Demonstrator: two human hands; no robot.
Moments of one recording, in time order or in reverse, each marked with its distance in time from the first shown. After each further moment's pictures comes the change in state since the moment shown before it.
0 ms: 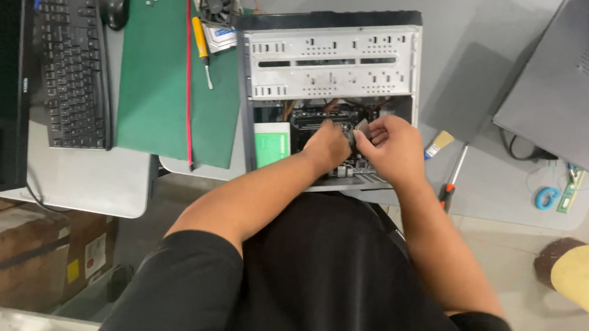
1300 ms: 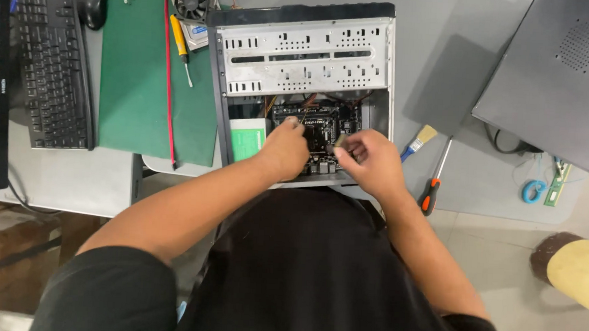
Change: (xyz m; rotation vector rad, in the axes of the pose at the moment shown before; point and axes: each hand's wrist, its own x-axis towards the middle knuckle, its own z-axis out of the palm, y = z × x) left_hand -0.075 -0.020 -0.069 -0.020 -0.061 -0.014; right_hand -0.027 0.011 -0.008 0.081 -0.069 -0.125
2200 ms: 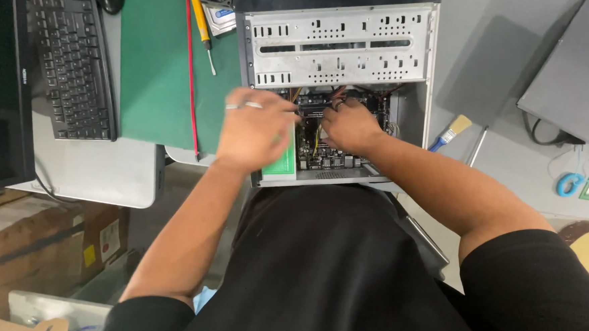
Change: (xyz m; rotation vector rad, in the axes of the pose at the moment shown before) left_hand -0.082 -0.066 0.000 -0.313 0.764 -0.250; right_hand 0.087 0.062 0.103 -1.036 -0.378 -0.836
